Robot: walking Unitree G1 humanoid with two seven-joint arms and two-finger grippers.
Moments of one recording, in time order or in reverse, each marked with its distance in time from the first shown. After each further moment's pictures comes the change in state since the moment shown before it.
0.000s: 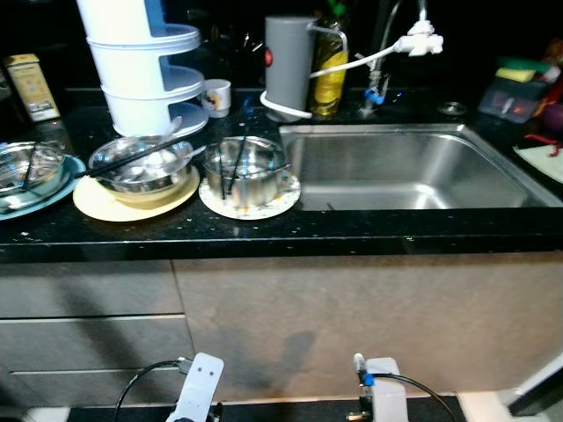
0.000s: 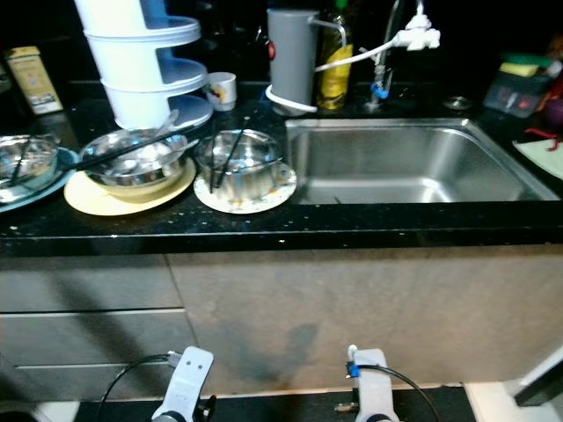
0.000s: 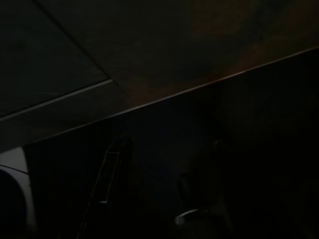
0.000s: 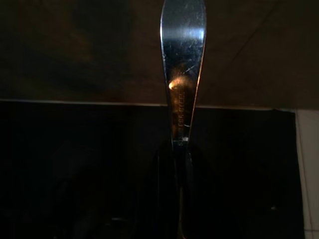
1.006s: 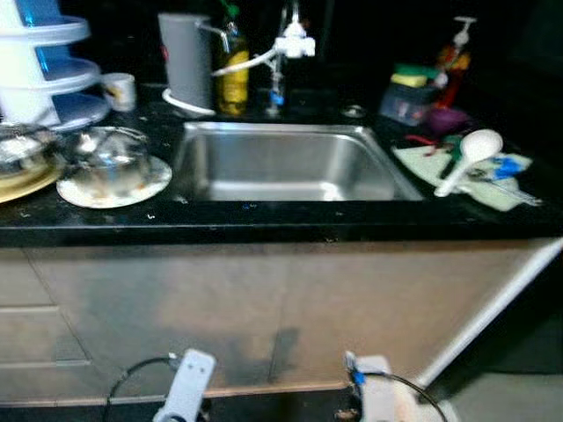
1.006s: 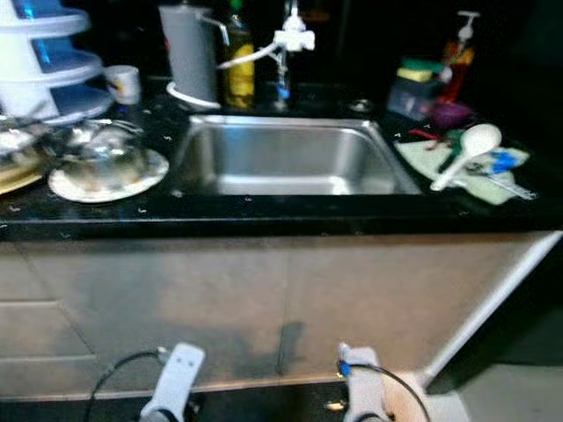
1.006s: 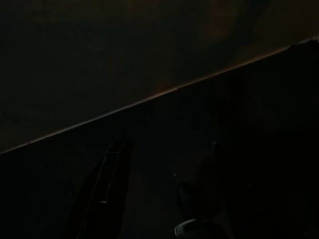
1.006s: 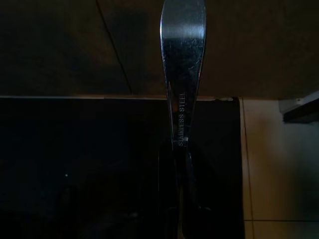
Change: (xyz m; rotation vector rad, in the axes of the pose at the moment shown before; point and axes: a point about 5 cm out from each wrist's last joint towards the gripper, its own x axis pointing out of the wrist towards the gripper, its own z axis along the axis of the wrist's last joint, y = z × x) left arm 0.002 0.006 0.004 -0.034 -0.007 0.024; right arm 0.001 0.009 0.001 0.008 -0.002 0.024
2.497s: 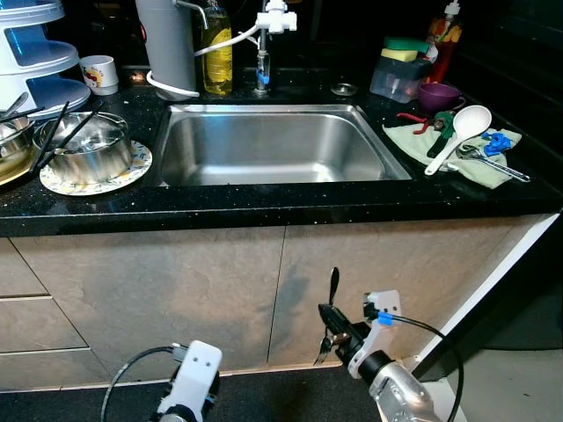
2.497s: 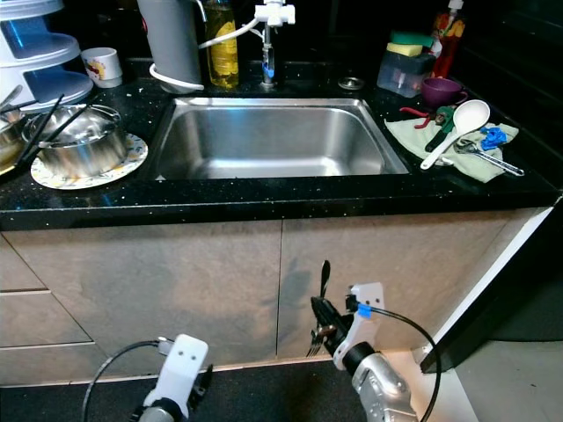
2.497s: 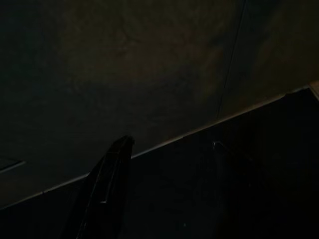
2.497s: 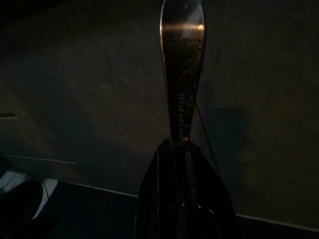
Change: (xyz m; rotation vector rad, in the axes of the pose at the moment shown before) left arm -0.017 -0.002 0.031 0.081 -0.305 0.021; right arm -0.013 0.018 0.110 0.165 -0.509 0.435
